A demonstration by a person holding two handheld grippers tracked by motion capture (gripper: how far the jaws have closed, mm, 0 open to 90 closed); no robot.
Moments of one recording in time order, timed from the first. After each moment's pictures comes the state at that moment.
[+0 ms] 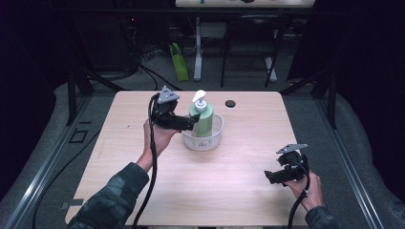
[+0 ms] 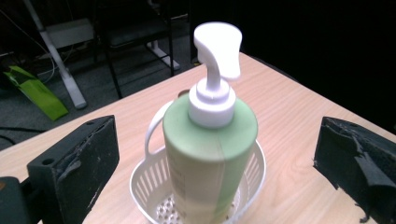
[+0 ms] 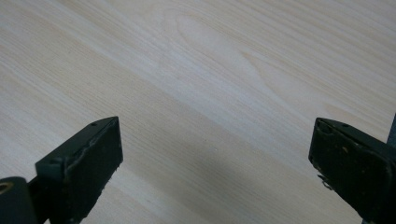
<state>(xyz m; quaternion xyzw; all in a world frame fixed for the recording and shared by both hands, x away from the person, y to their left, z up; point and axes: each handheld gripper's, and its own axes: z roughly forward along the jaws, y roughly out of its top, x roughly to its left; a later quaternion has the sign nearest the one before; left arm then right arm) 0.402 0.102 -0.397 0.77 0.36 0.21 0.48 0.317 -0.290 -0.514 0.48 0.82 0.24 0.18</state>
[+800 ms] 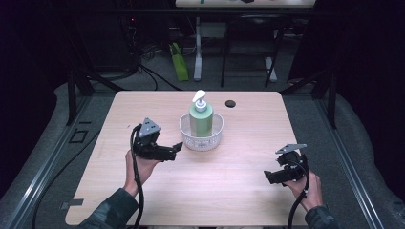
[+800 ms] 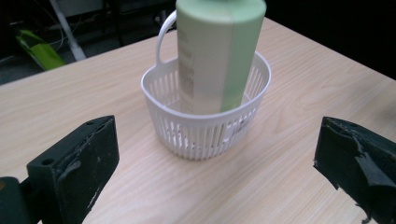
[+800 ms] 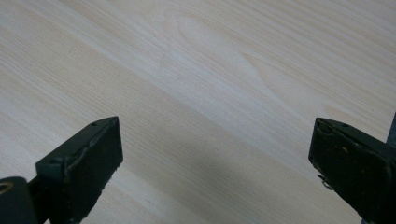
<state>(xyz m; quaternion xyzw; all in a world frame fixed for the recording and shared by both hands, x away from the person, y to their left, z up) 0.345 0.150 -0.453 0.78 0.39 0.20 0.45 0.317 -0.288 -0.514 0.48 0.83 0.23 0.18</state>
